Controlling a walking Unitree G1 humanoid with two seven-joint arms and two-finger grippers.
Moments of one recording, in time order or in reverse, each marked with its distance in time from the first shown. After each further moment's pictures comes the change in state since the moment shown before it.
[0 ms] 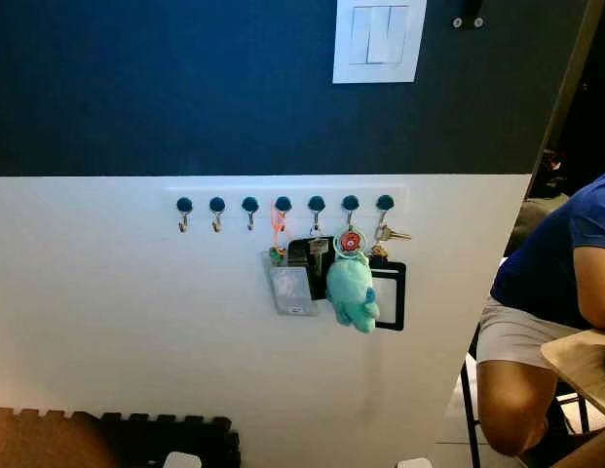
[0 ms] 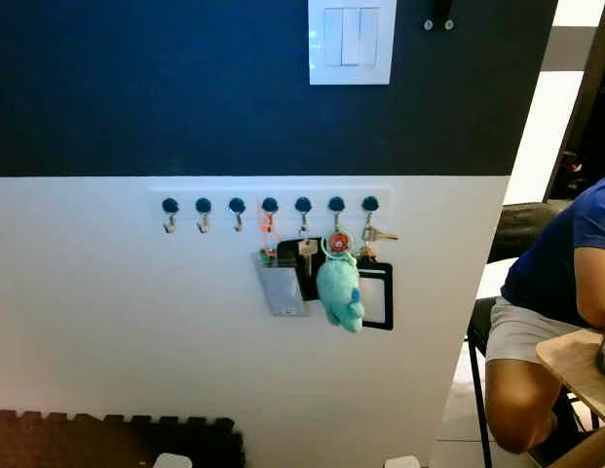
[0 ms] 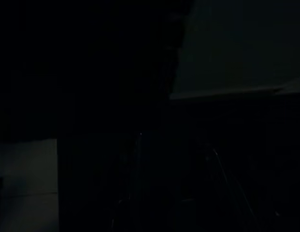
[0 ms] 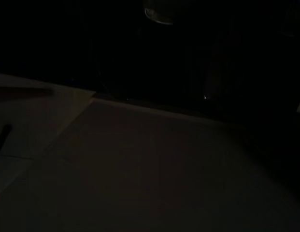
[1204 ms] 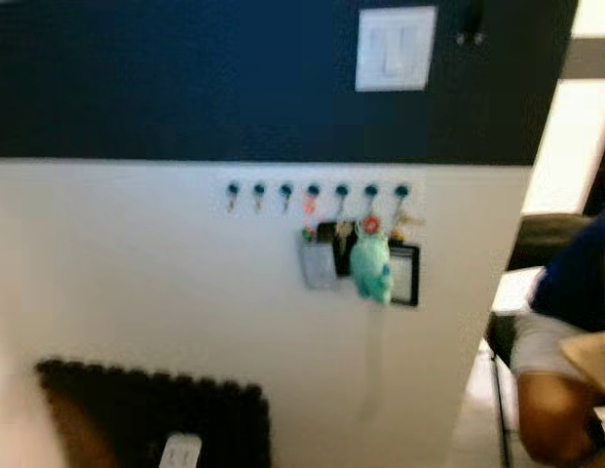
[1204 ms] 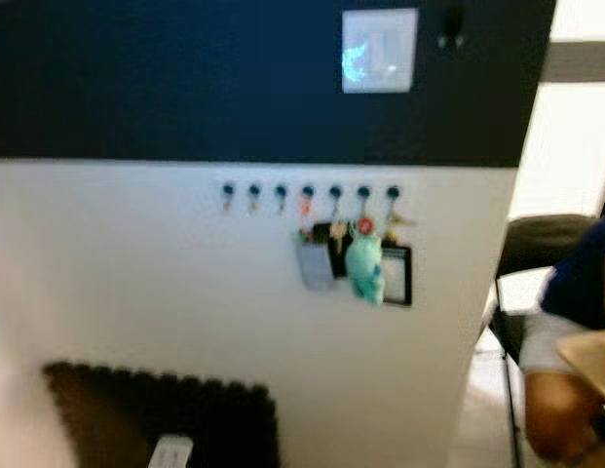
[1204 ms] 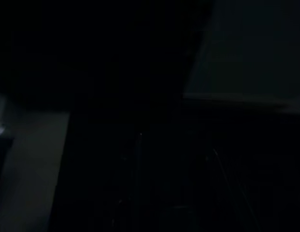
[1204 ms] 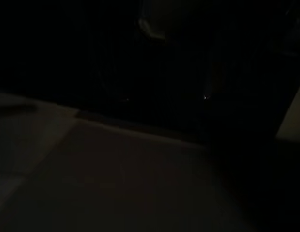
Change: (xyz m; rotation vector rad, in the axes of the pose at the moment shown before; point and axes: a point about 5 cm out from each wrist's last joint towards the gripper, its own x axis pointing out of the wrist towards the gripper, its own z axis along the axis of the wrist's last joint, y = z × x) left arm 0.004 -0.005 0.006 -0.057 -0.016 -0.004; right arm -0.004 -0.005 -0.009 0.056 0.031 -0.061
